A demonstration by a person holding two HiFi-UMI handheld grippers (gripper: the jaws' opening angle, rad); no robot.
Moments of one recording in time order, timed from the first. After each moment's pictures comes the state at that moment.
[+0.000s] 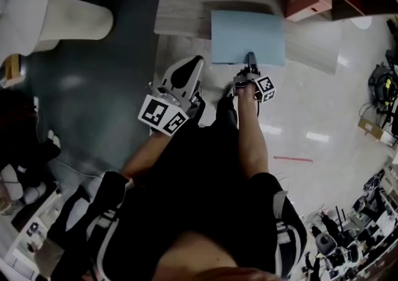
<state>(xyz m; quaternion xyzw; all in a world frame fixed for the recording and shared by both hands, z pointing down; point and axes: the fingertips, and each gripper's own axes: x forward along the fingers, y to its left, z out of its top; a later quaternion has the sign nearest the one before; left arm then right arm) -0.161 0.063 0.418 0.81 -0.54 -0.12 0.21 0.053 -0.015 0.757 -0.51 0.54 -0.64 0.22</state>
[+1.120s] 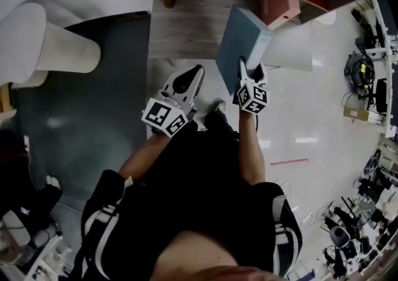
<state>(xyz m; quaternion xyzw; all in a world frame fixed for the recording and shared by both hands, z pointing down) -0.179 0.071 0.392 0.86 -0.46 -0.14 0.19 0.009 -0.024 0.531 -0.60 0.79 -0.15 -0.07</state>
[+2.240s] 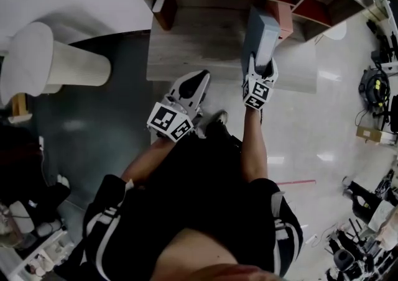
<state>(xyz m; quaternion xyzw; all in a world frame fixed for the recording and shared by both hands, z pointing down) -0.087 -0.028 0.359 0.86 -0.47 -0.11 0.15 0.094 -0.167 0.506 -0.64 0.77 -0.05 -0.07</state>
